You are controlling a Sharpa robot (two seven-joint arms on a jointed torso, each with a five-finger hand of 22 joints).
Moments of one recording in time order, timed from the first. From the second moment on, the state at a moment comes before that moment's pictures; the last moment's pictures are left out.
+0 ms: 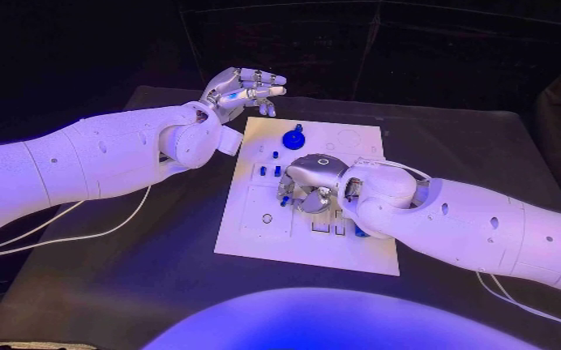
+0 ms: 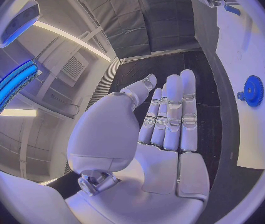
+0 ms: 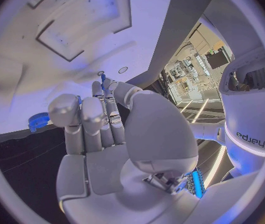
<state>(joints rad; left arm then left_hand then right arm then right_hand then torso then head) 1.20 -0.80 -0.11 1.38 -0.05 -0.14 0.48 1.29 -0.10 0.45 -0.10 0.04 0.98 0.18 0.19 0.07 1.05 0.11 0.31 0.07 1.20 0.03 0.95 0.46 0.17 1.05 0.13 0.74 0.61 1.04 -0.56 -0.05 1.55 -1.69 -0.14 -0.04 1.34 -0.10 0.61 -0.09 0.09 1.11 0.14 0.11 0.07 1.17 0.07 0.23 0.08 1.46 -0.01 1.10 0.98 0.14 1.33 0.08 1.26 0.88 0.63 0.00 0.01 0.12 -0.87</state>
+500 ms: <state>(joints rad) 1.20 -0.80 -0.11 1.38 -0.05 -0.13 0.48 1.29 -0.10 0.45 -0.10 0.04 0.98 0.18 0.19 0.07 1.05 0.11 0.31 0.07 1.20 0.03 0.95 0.46 0.17 1.05 0.13 0.74 0.61 1.03 -0.55 -0.05 1.54 -1.72 -0.13 -0.05 1.34 -0.10 0.61 -0.09 0.09 1.11 0.14 0.11 0.07 1.17 0.07 0.23 0.08 1.46 -0.01 1.10 0.98 0.14 1.33 0.08 1.26 0.88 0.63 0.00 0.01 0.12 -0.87</state>
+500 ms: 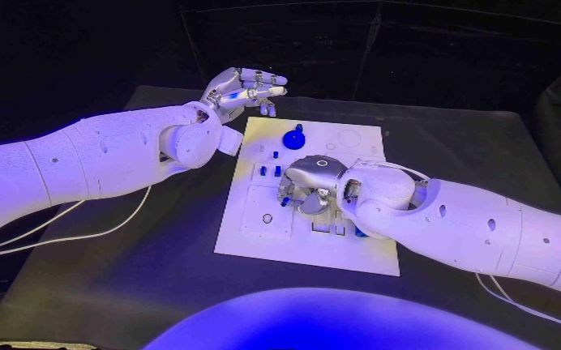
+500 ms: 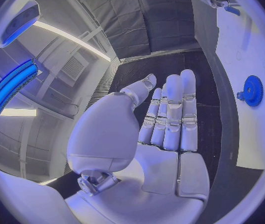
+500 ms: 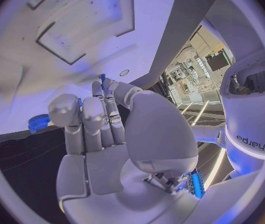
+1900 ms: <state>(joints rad) 1.20 -0.81 -0.11 1.38 -0.05 -0.13 0.47 1.29 -0.10 0.43 -0.10 0.04 0.97 0.18 0.19 0.07 1.04 0.11 0.31 0.07 1.19 0.03 0.94 0.45 0.17 1.05 0.13 0.73 0.61 1.02 -0.70 -0.05 1.66 -1.69 -0.27 -0.02 1.30 -0.13 0.51 -0.09 0.11 1.00 0.16 0.08 0.07 1.00 0.10 0.27 0.08 1.45 0.01 1.05 0.86 0.16 1.25 0.11 1.17 0.71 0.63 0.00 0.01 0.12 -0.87</state>
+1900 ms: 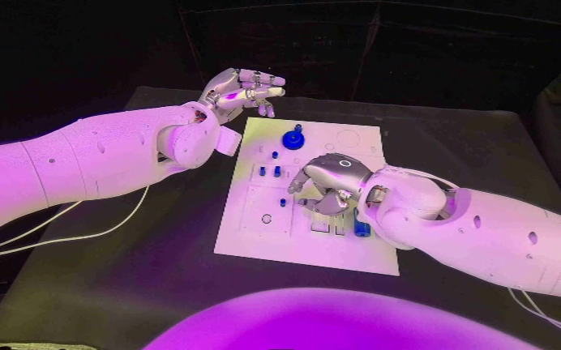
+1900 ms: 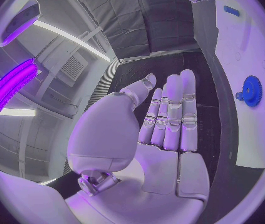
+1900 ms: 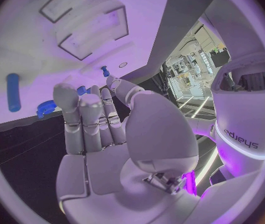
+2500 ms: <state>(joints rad) 1.20 -0.81 -0.11 1.37 -0.05 -0.12 0.47 1.29 -0.10 0.43 -0.10 0.04 0.97 0.18 0.19 0.07 1.04 0.12 0.31 0.07 1.19 0.03 0.94 0.45 0.17 1.05 0.13 0.73 0.61 1.11 -0.85 -0.04 1.65 -1.63 -0.24 -0.10 1.33 -0.16 0.34 -0.07 0.12 0.92 0.15 0.07 0.07 0.86 0.11 0.27 0.07 1.45 0.01 1.02 0.79 0.16 1.24 0.12 1.13 0.62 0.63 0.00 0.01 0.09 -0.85</state>
